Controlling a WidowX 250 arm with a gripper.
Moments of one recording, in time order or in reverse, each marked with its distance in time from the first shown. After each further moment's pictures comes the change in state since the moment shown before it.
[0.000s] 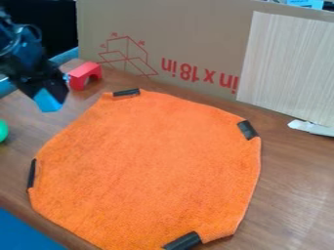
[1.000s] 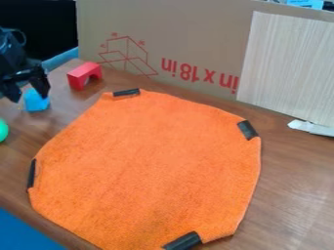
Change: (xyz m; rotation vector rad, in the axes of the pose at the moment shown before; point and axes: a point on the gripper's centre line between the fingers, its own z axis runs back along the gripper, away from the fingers) arm 0.022 0.064 -0.030 0.081 0.061 0.172
